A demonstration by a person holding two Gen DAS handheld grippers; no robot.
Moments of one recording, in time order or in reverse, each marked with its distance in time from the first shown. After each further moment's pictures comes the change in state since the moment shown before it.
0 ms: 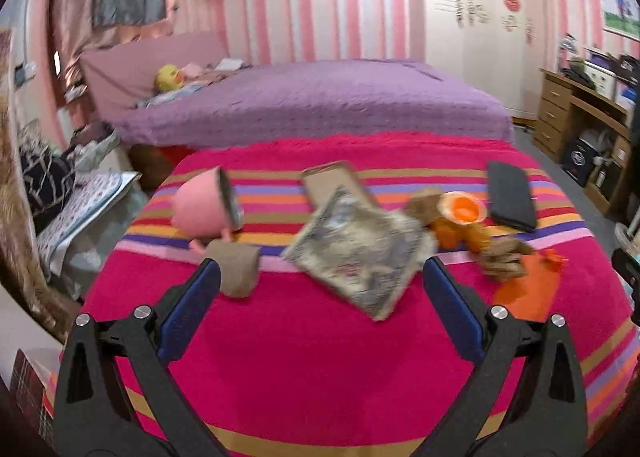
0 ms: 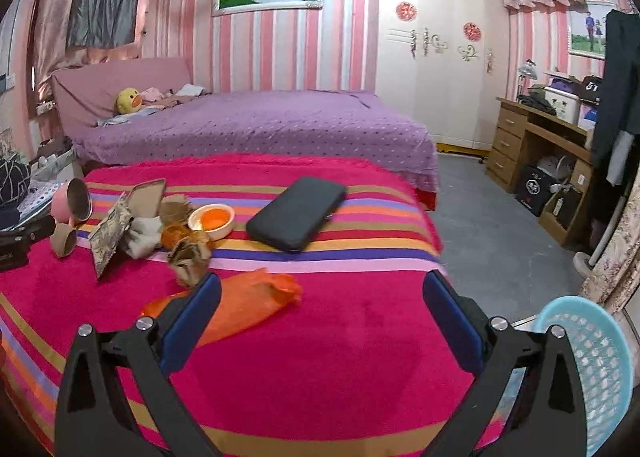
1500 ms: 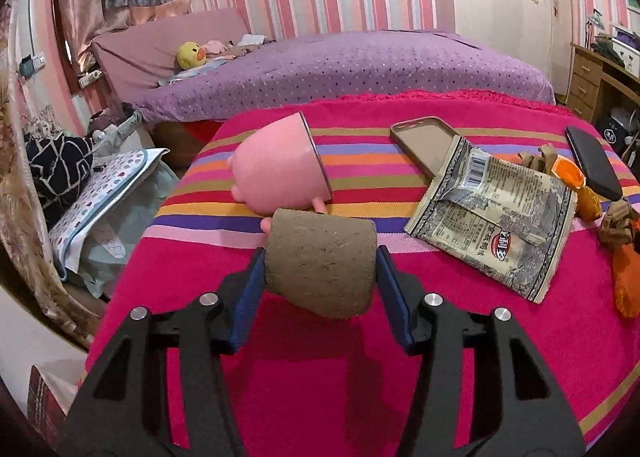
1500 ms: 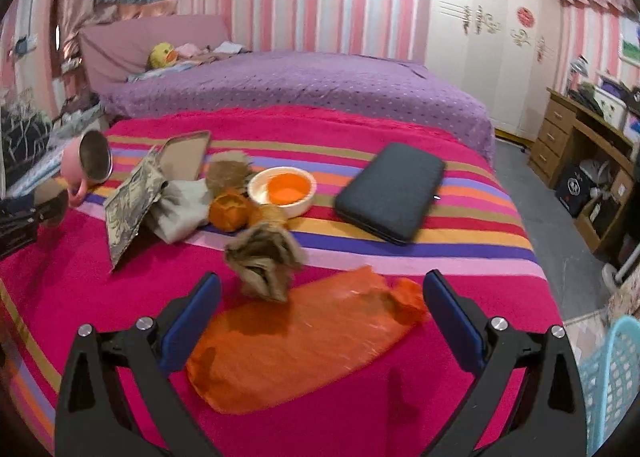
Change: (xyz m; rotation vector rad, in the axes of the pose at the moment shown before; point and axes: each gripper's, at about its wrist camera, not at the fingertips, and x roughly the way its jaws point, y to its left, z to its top) left arm 0.067 0.069 -0.014 0.035 0.081 0.096; right arm 0.071 0.083 0.006 -0.109 0.133 0.110
